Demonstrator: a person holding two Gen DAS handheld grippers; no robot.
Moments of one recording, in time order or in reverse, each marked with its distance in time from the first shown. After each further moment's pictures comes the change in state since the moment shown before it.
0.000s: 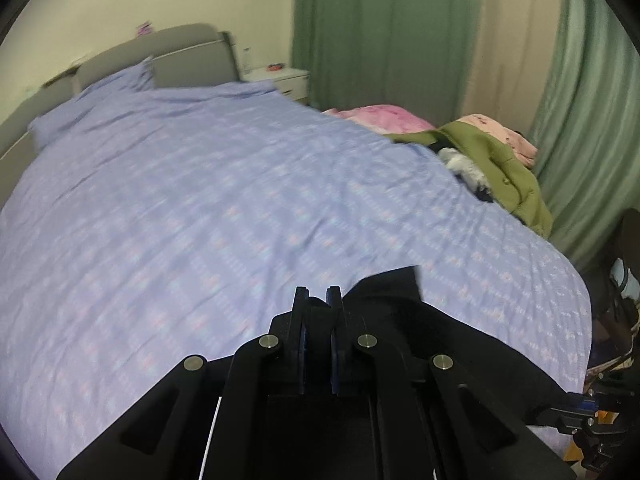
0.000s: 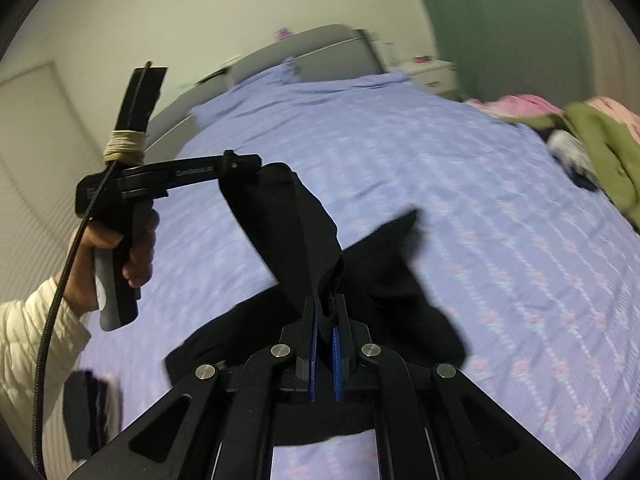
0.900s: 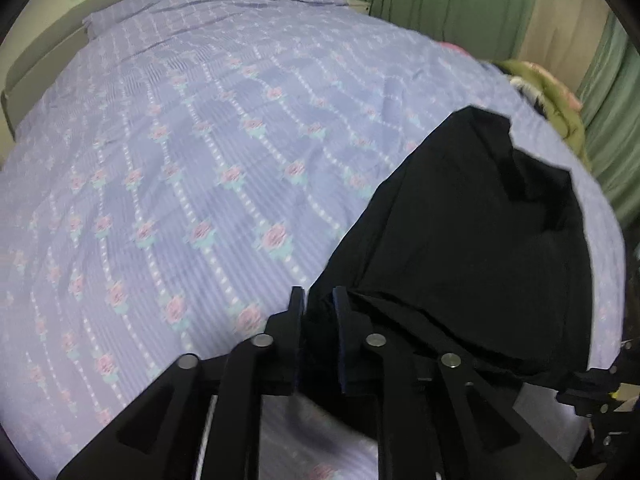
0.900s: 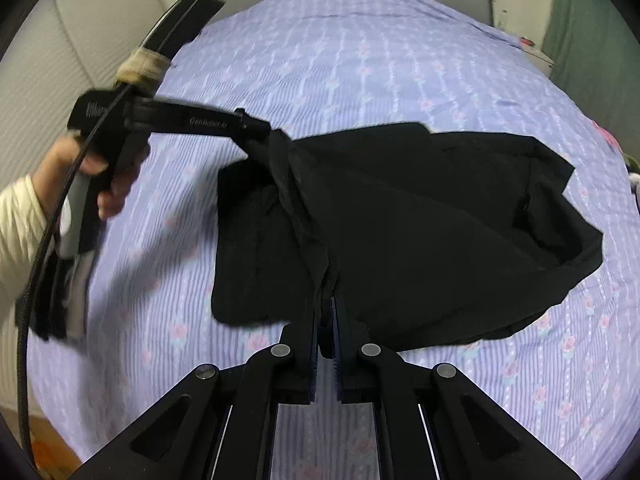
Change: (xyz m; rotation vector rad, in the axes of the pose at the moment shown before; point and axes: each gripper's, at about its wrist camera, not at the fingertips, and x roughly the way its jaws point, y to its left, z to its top) left arm -0.006 0.116 -0.226 -0.113 0.219 0.102; right arm 0.079 0.151 -0.151 -0.337 0.356 -0.029
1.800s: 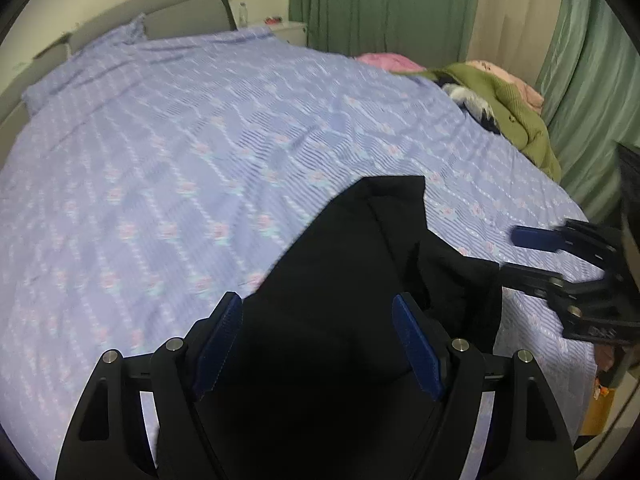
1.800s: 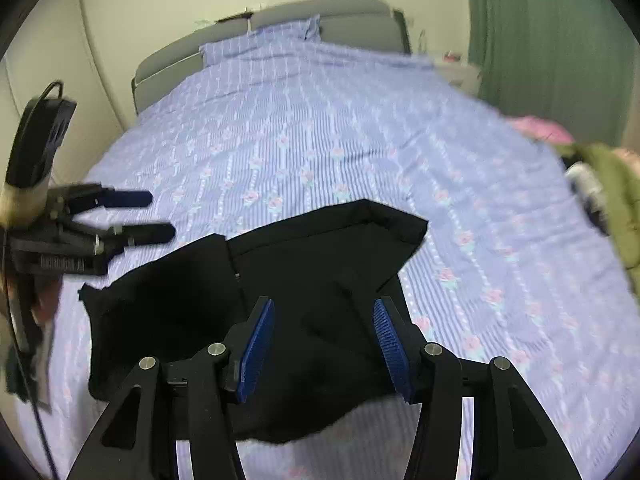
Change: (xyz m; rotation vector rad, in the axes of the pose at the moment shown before) left arm 0.019 -0.167 0.135 0.146 -0.062 -0.098; right arm -0.015 -0.269 0.071 0.194 -0.202 -0.026
